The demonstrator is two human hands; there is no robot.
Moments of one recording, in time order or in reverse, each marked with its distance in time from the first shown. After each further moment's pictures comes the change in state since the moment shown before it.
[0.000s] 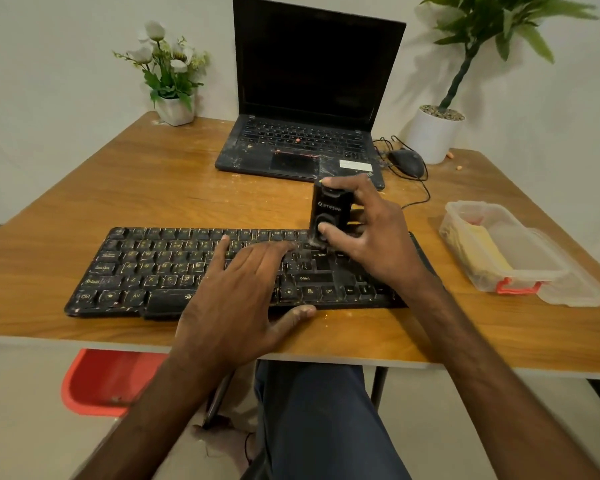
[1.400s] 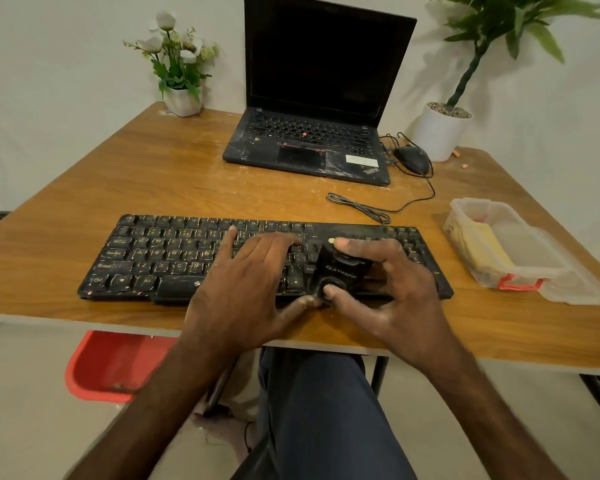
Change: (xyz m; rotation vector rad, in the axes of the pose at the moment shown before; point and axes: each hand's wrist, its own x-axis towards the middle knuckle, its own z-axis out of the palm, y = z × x) left_hand -0.002 0.000 0.000 -0.049 0.028 0.010; right_hand -0.076 -0.049 -0.001 0.048 -0.007 -0.136
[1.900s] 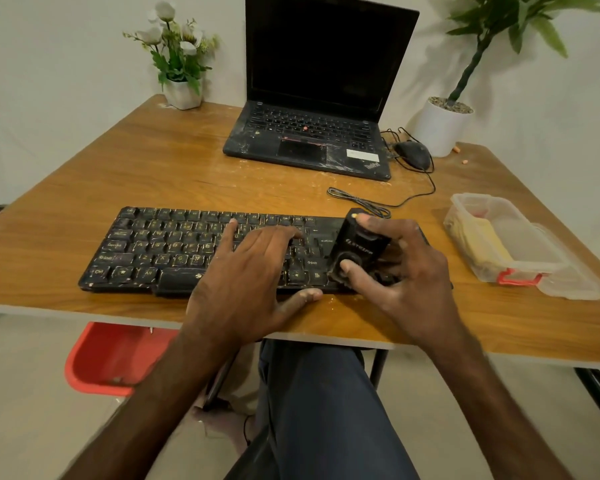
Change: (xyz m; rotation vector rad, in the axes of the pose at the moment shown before) left_hand 0.001 0.000 -0.001 0.007 -0.002 -0.007; right_hand 0.005 0.005 -0.006 -0.097 0.096 0.074
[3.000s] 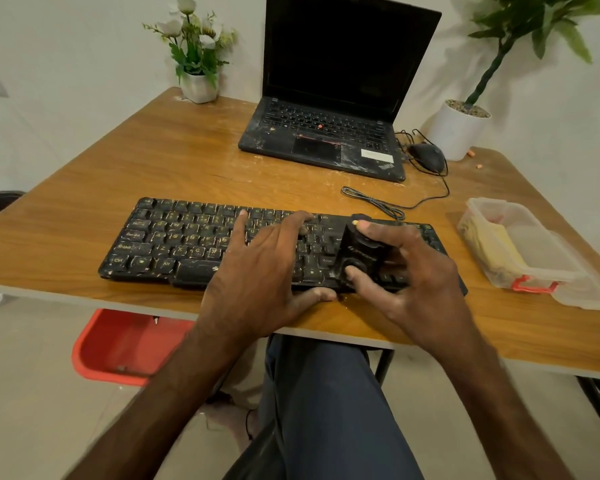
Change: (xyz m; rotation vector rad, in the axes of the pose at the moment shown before) left_hand -0.002 0.001 0.001 -0.042 0.069 -0.033; right_hand 0.002 -0.010 0.002 -0.163 -0.090 -0.089
